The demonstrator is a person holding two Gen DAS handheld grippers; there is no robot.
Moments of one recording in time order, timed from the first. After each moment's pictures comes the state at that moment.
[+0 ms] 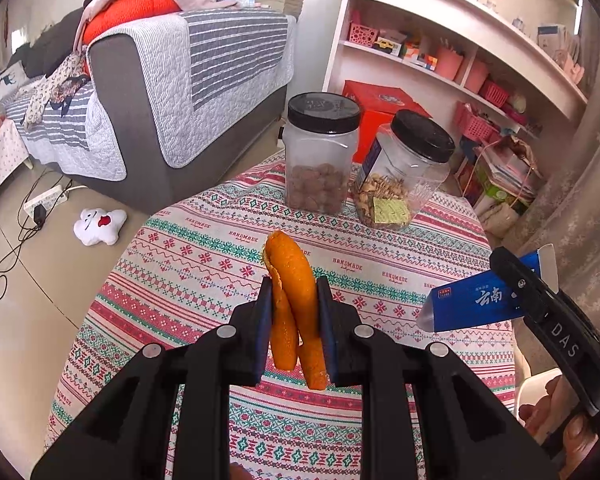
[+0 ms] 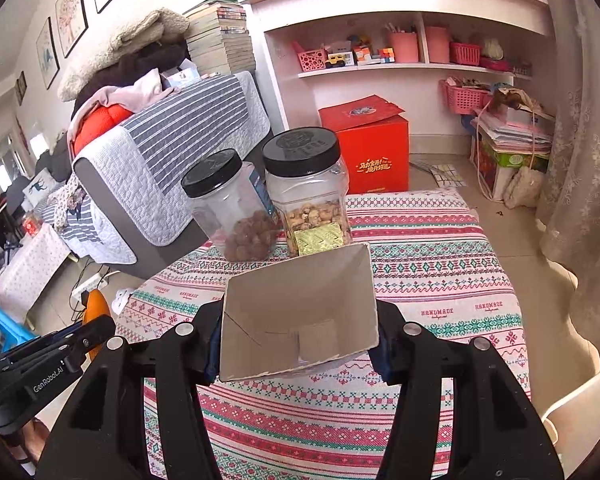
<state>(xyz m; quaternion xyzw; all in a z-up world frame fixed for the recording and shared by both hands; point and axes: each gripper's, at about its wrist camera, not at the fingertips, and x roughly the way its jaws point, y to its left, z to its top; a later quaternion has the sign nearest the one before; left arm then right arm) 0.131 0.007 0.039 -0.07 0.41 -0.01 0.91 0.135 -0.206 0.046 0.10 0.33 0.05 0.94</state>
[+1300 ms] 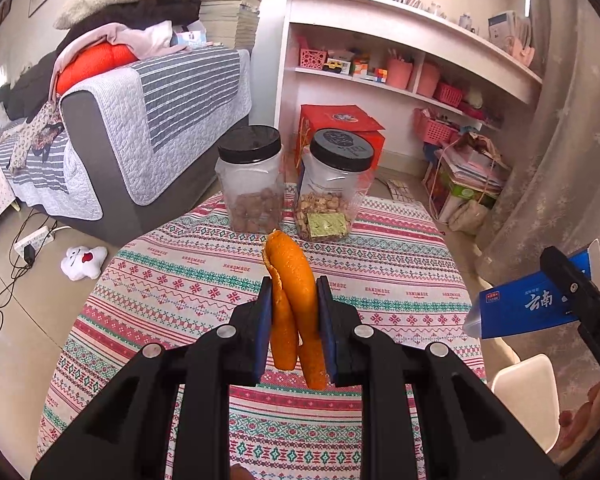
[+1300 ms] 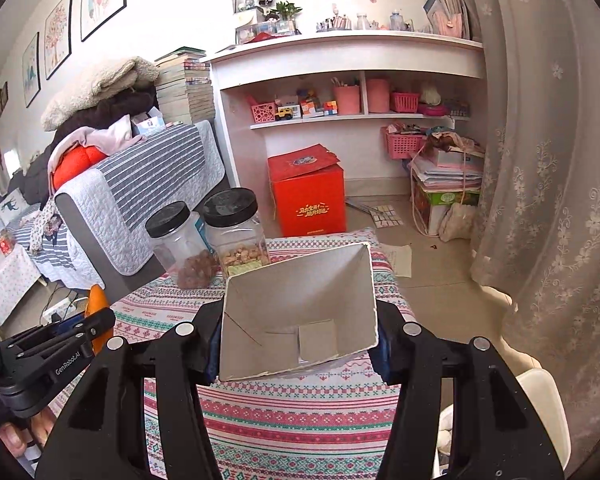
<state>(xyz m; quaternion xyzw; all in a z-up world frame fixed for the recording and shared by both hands) 0.095 -0.068 0.069 -0.03 0.36 -0.05 0.93 0.049 -0.287 0.096 0.07 0.26 -0.03 0.96</state>
